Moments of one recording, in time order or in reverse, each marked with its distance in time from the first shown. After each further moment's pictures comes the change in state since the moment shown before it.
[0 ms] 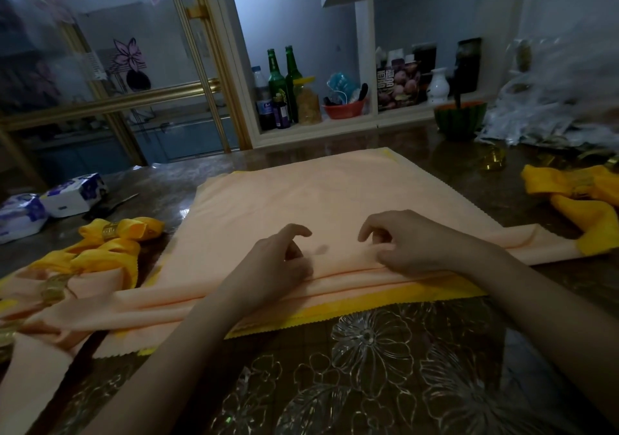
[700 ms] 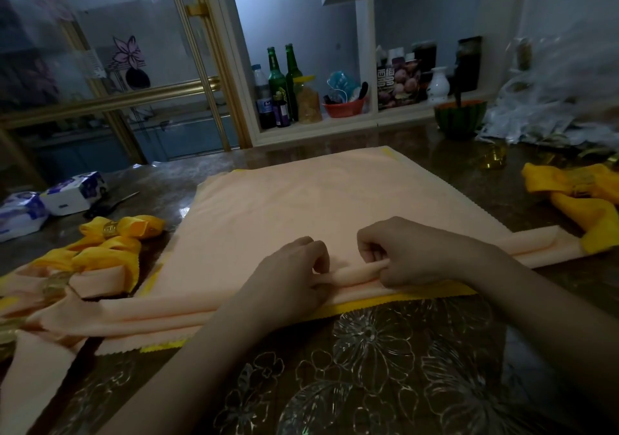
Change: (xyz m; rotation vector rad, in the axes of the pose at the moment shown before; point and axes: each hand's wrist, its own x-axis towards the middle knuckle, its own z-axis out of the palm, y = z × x) left_hand -0.017 0.030 0.005 0.296 -0.043 0.132; right_hand -0.008 -0.022 -0.002 -0.148 -0.148 -0.039
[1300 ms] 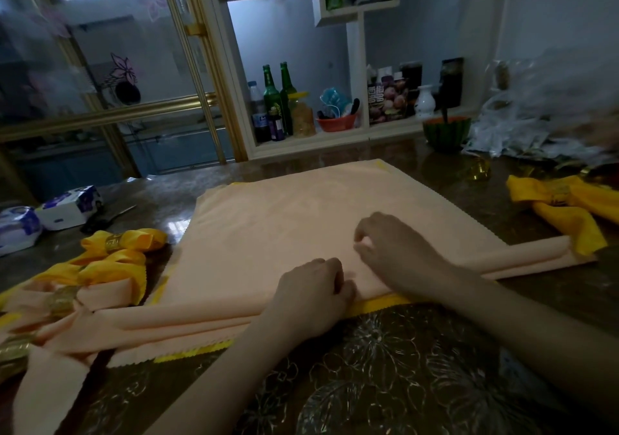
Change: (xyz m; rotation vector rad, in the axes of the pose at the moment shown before) left_hand 0.003 0.009 0.016 0.070 -0.018 -0.030; right_hand 0.008 -0.009 0.021 0.010 0.370 0.122
